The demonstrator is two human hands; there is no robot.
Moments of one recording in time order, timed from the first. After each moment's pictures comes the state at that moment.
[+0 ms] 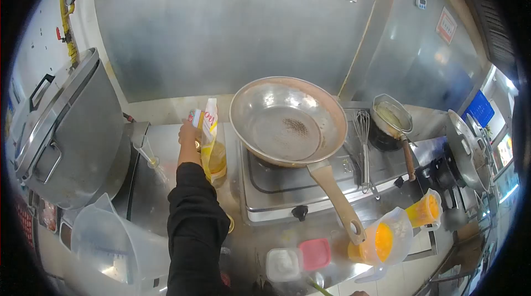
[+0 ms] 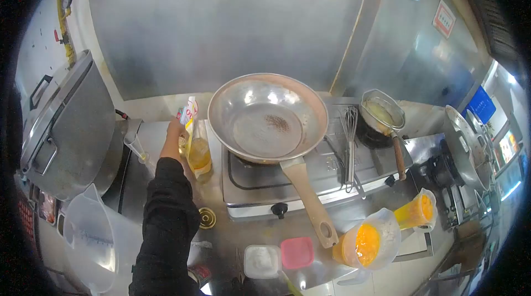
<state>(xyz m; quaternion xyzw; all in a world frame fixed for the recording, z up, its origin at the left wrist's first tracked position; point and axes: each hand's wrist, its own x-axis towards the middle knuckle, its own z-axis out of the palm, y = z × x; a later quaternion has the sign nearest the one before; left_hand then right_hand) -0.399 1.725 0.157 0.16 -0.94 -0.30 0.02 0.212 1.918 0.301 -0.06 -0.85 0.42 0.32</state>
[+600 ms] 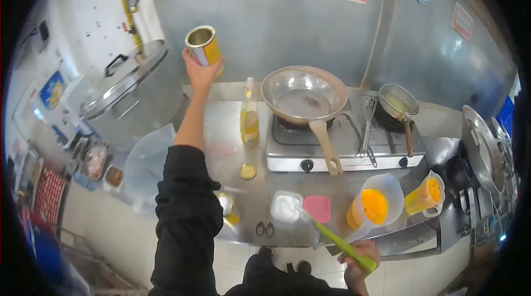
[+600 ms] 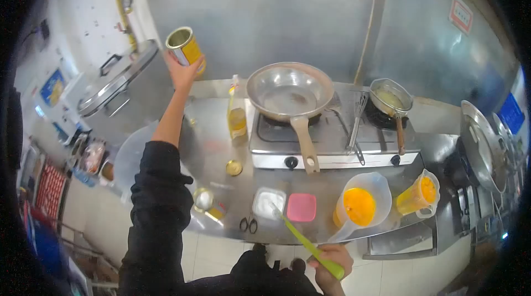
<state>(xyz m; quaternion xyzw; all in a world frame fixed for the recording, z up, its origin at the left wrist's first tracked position) -0.179 1.711 0.430 -0.13 -0.68 -0.53 0.49 0.277 1.970 0.301 0.03 -0.71 0.58 0.40</state>
